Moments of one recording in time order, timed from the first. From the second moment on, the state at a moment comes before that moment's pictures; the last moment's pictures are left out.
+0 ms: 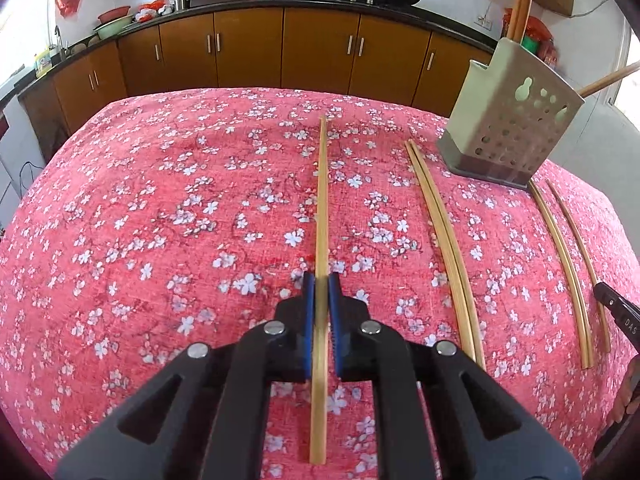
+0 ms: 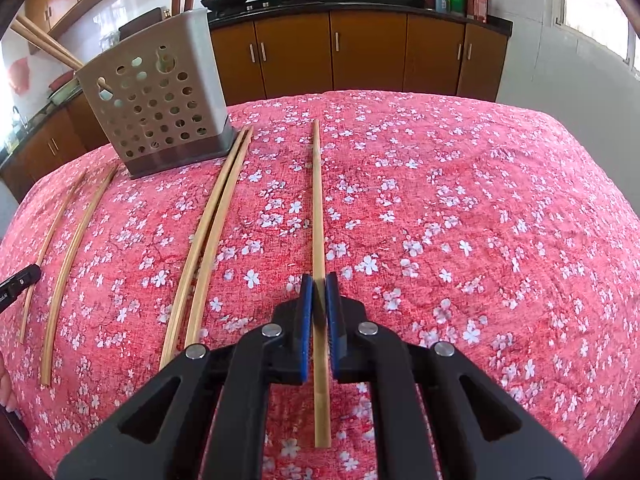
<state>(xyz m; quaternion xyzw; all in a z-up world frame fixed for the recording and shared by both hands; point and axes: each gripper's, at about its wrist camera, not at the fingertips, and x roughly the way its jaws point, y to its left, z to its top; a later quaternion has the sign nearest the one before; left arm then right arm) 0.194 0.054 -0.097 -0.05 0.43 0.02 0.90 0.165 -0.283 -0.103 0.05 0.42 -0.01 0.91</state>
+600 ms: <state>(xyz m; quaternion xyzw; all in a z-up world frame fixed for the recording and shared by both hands) 0.191 0.056 -0.097 -0.05 0.43 0.02 0.90 0.164 -0.281 -0.103 0.04 0.42 -0.01 0.91</state>
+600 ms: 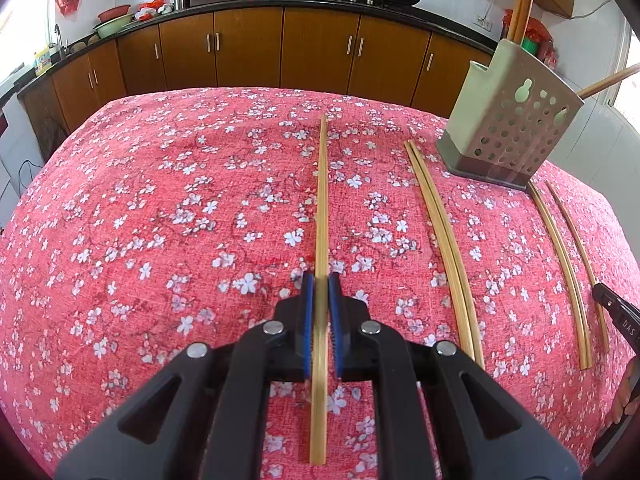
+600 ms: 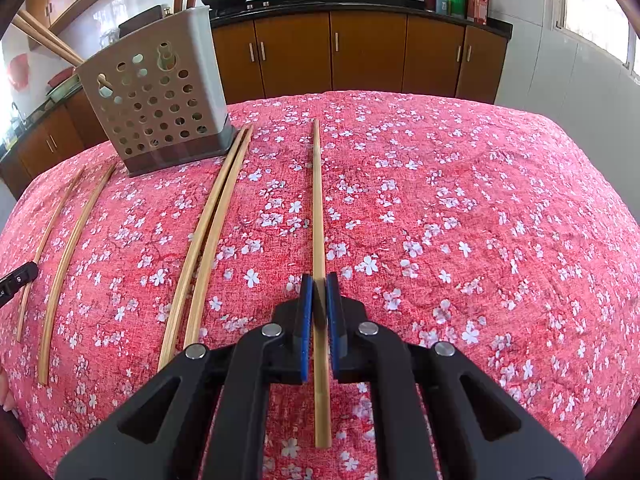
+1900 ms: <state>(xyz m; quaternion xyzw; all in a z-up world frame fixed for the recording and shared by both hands) 0.191 0.051 -0.097 -0.05 0.43 0.02 0.90 0.164 -0.282 -0.103 0.04 0.42 -0.01 0.91</state>
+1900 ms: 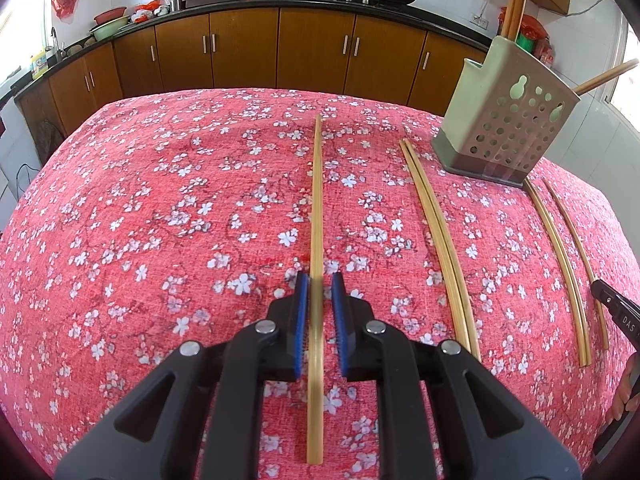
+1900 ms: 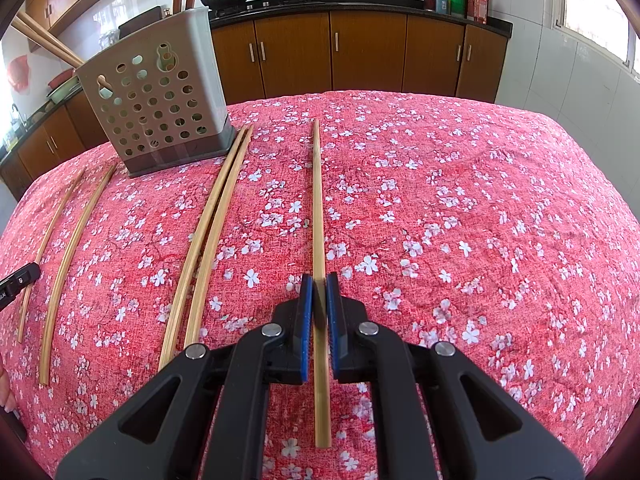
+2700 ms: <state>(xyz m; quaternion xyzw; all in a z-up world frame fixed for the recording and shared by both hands) 0.163 0.046 -0.096 -0.02 0.43 0.02 0.90 0.152 -0.286 -0.103 0.06 0.42 0.01 0.91</state>
